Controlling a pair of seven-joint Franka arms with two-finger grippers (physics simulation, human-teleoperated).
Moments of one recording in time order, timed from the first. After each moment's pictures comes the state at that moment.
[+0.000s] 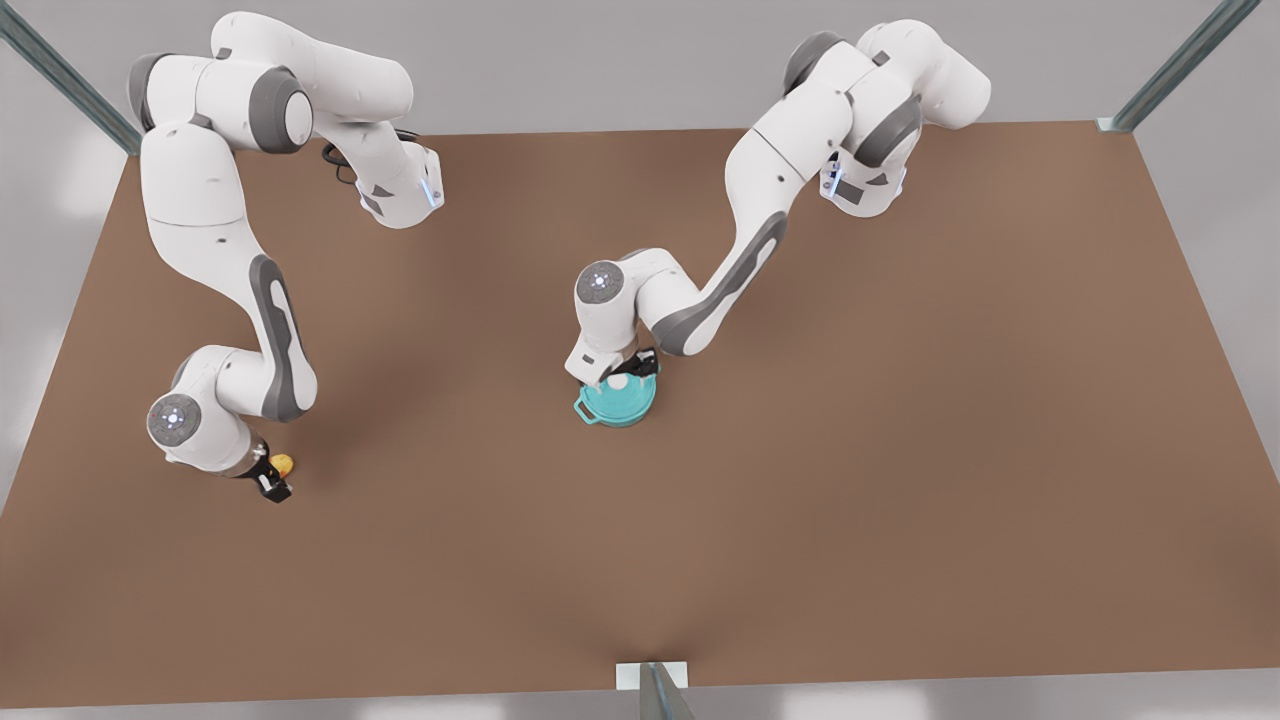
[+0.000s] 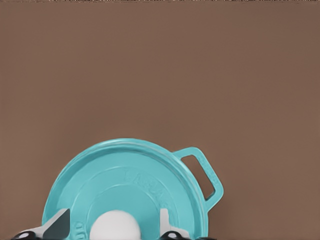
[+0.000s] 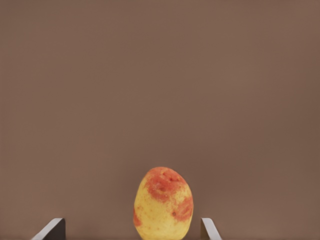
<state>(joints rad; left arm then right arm) -0.73 0.83 -0.21 -1.35 0.33 2.17 -1.20 -0.04 0.61 -0.17 -1.86 -0.03 2.48 0.75</state>
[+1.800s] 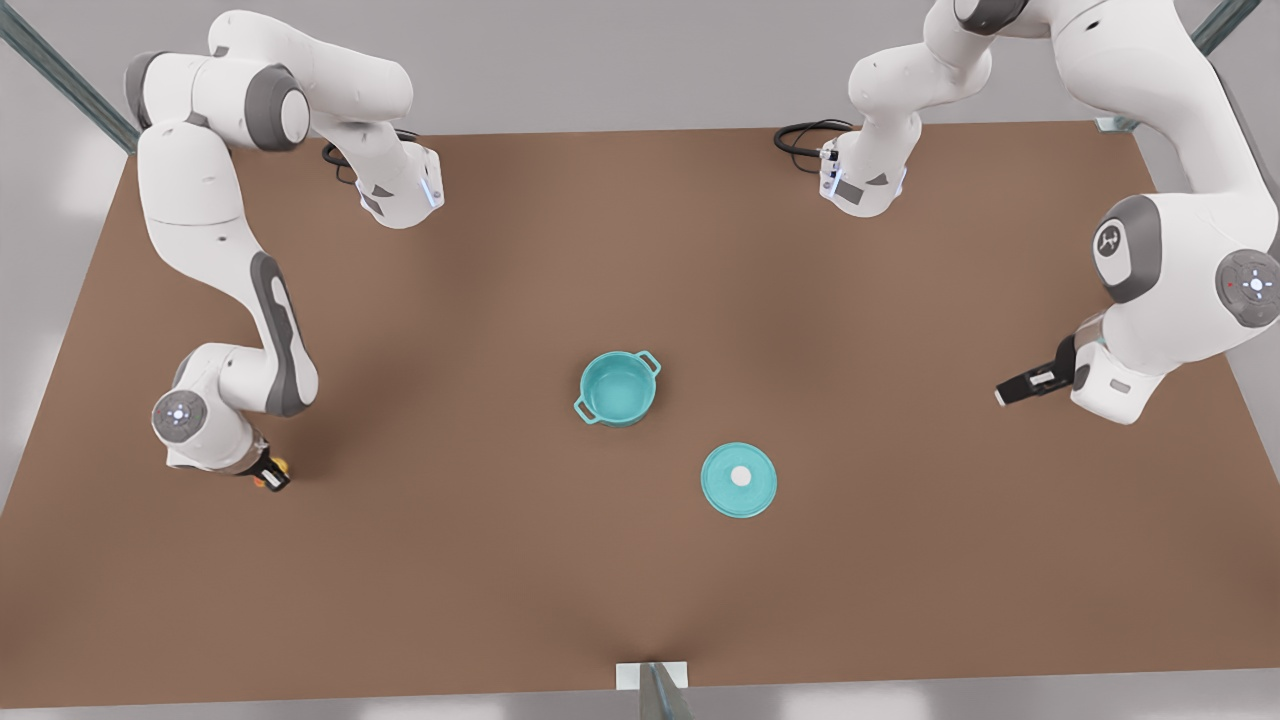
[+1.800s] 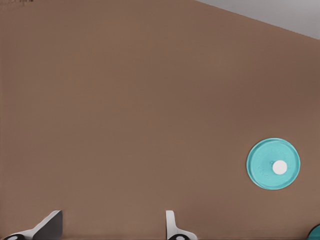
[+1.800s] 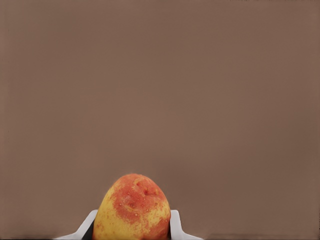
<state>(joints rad) 0.21 0.25 -0.20 -1.50 0.02 1.68 -0.27 -0.06 0.59 -0.15 -1.88 -0.09 2.50 0.64</state>
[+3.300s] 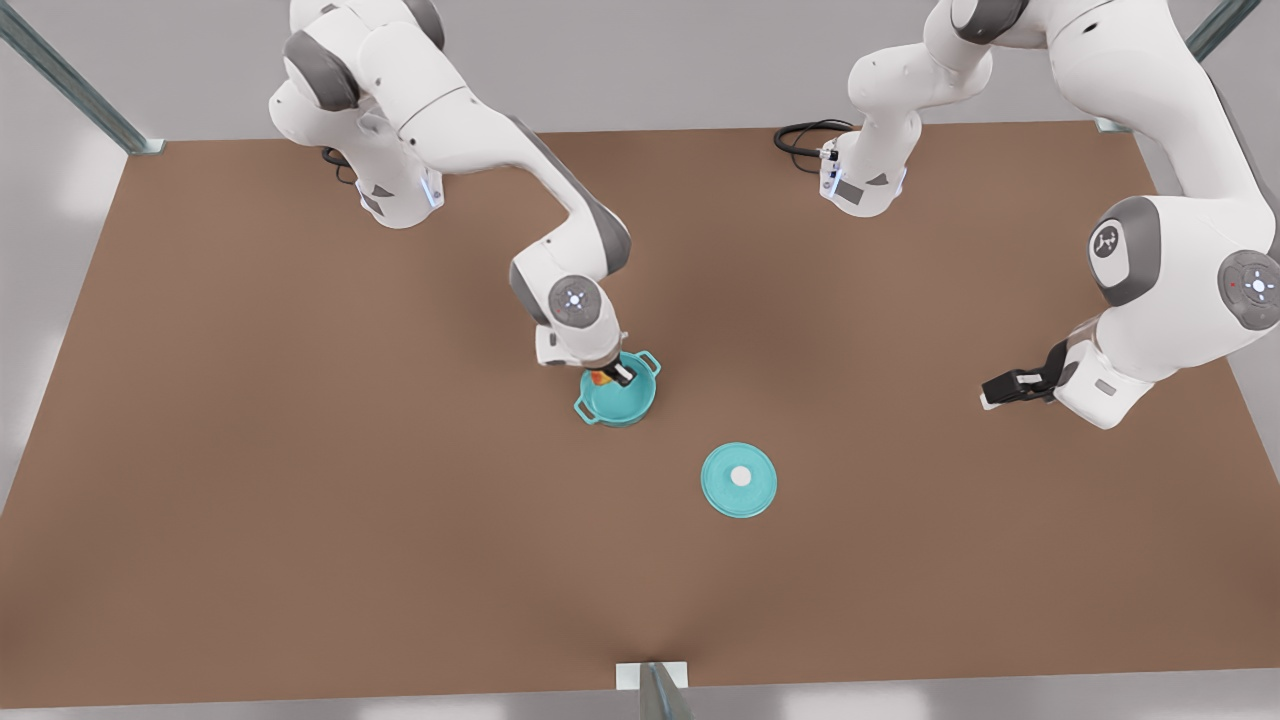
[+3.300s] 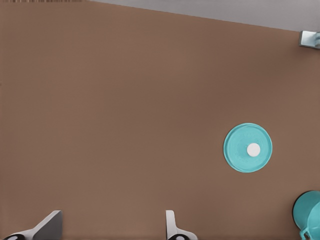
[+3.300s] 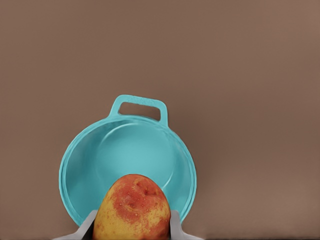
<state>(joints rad) 0.17 0.29 -0.20 -1.42 -0.03 1.67 -0.12 0.82 0.54 -0.10 -1.65 0.23 2.15 1.35</state>
